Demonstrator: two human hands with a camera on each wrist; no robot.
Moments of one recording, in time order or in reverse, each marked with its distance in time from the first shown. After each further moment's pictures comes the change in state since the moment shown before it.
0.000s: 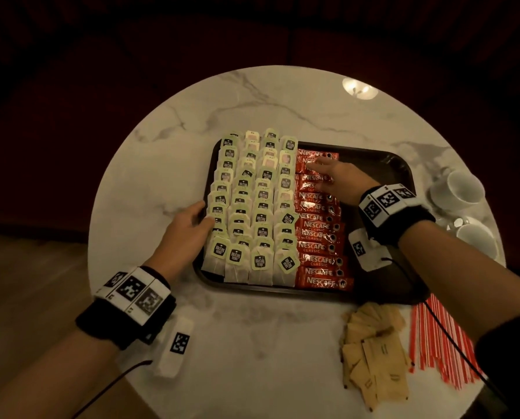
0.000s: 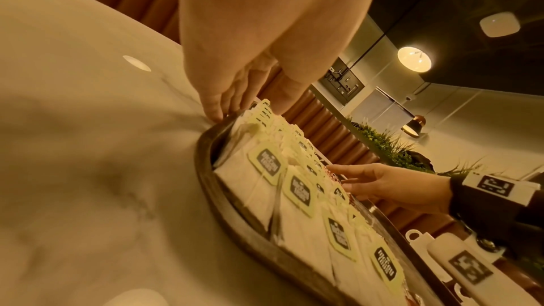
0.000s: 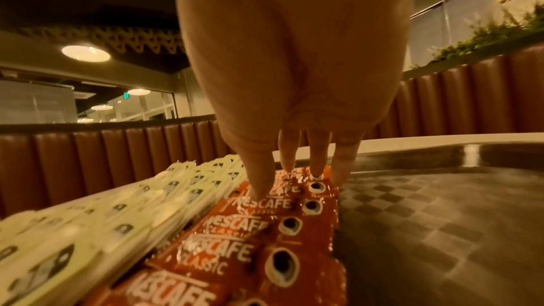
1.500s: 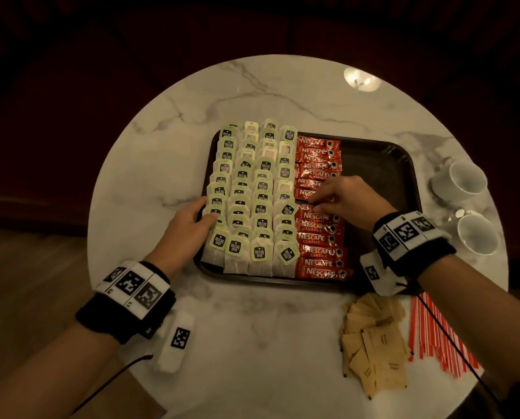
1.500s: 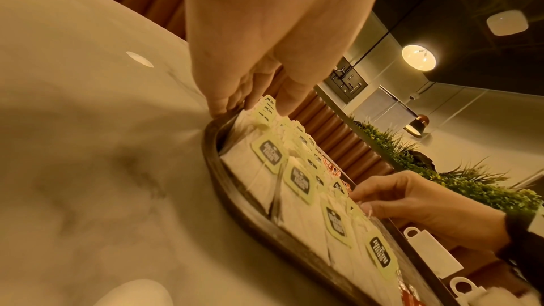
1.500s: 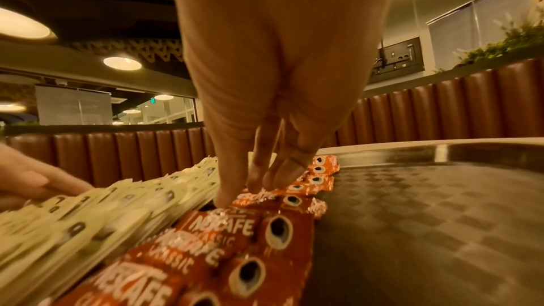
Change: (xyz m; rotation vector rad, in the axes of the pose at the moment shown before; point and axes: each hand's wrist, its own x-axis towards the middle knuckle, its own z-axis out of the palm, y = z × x) left_hand -0.003 -0.005 0.002 0.006 -0.034 0.002; right_hand -0.032 0.017 0.032 0.149 0.050 -0.154
